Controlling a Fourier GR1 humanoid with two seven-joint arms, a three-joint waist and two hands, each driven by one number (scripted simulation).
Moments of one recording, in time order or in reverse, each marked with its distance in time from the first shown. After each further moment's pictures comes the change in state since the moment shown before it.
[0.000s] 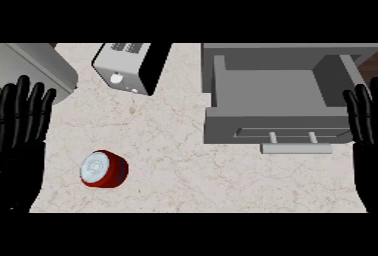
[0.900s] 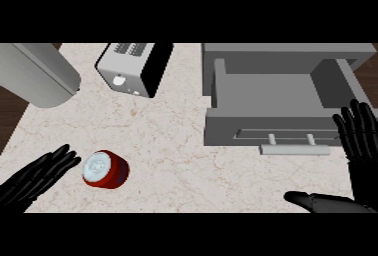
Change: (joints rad) left arm 0.258 0.349 0.042 -0.060 0.531 -0.580 0.131; right arm 0.124 0.004 -0.015 0.014 -0.012 0.000 0.180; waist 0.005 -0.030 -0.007
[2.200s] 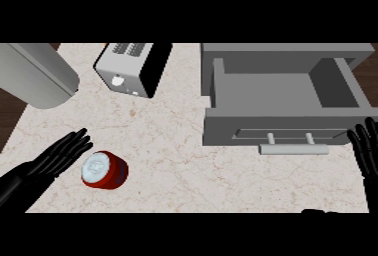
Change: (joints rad) left arm -0.104 -0.177 0.089 0.257 -0.141 -0.141 0.025; right arm 0.115 0.016 -0.098 0.004 -0.046 0.119 -0.099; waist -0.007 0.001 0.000
